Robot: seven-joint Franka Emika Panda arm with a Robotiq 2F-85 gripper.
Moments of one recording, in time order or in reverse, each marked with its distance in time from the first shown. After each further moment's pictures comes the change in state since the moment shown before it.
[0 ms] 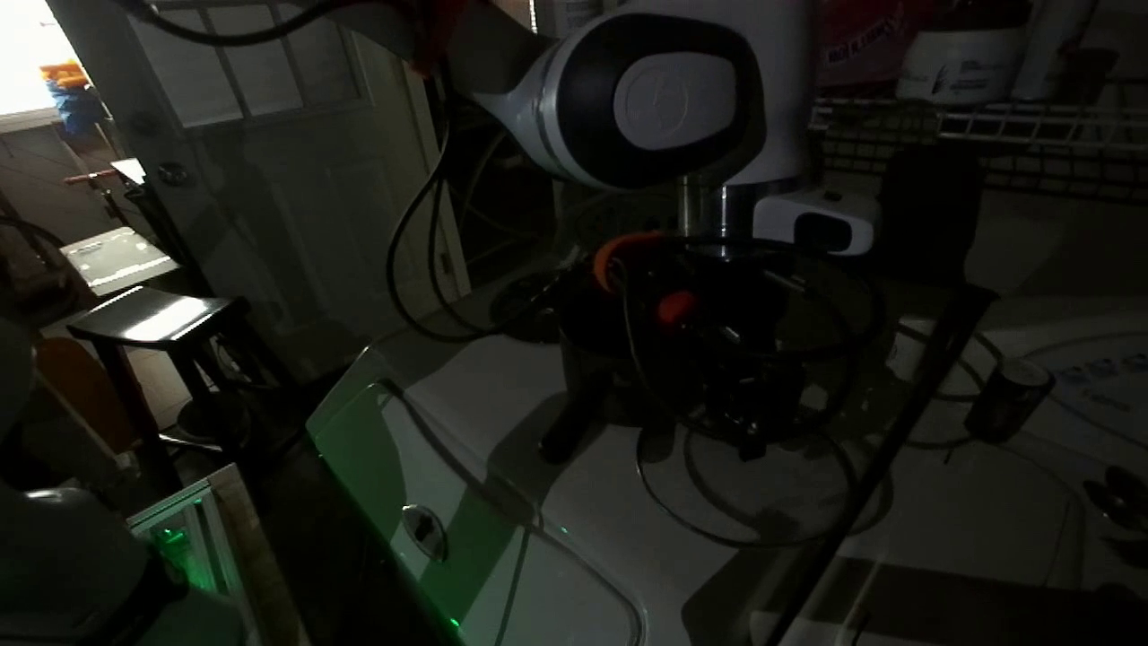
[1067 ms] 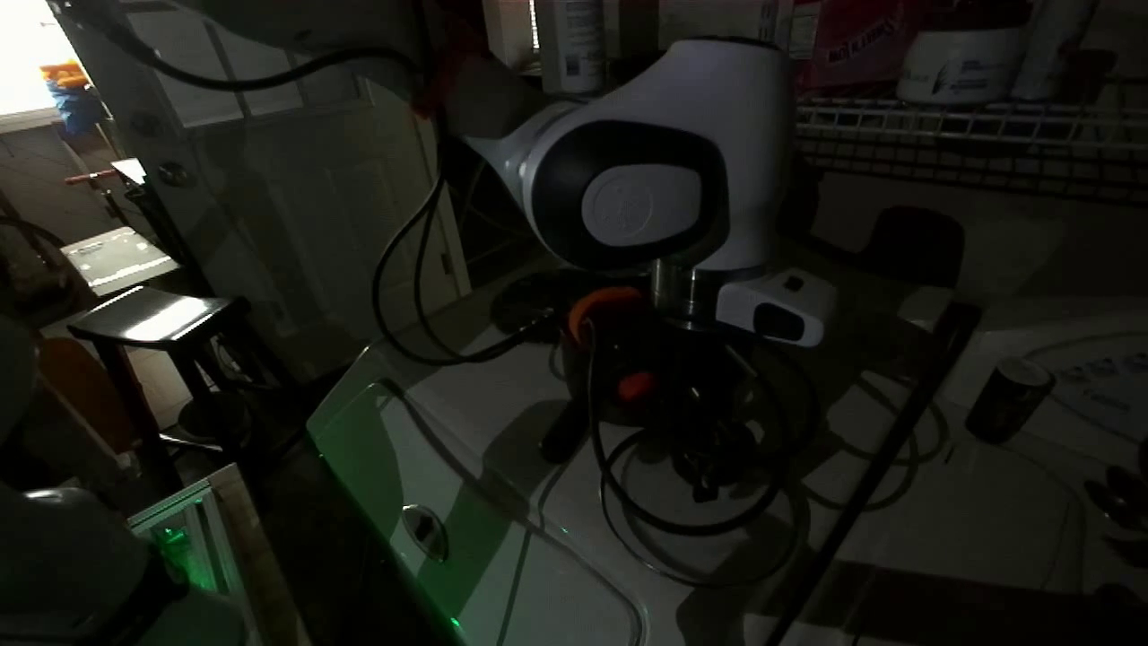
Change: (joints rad) arm -0.014 0.013 0.000 -0.109 0.094 0.071 -0.036
